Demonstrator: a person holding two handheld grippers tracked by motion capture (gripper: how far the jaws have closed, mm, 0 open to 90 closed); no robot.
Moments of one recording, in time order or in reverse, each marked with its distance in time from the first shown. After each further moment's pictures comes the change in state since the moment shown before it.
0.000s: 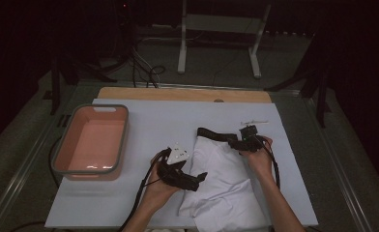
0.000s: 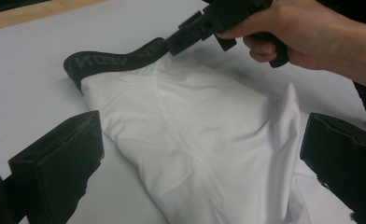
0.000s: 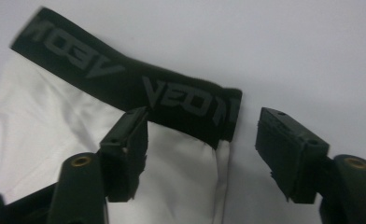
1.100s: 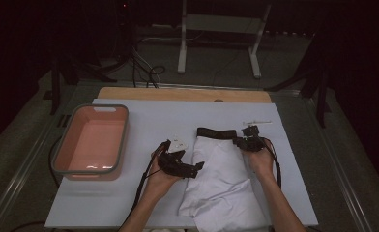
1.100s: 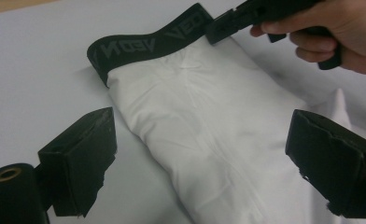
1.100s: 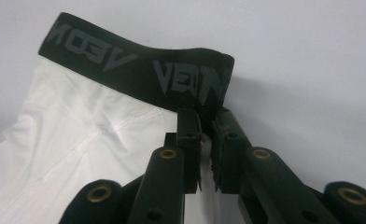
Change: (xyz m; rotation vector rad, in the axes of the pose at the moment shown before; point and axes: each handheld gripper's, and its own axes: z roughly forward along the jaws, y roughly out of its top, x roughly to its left) left arm 0.029 0.002 0.025 0.041 0.036 -0.060; right arm -0.002 -0.001 -0.007 -0.009 0.066 0.035
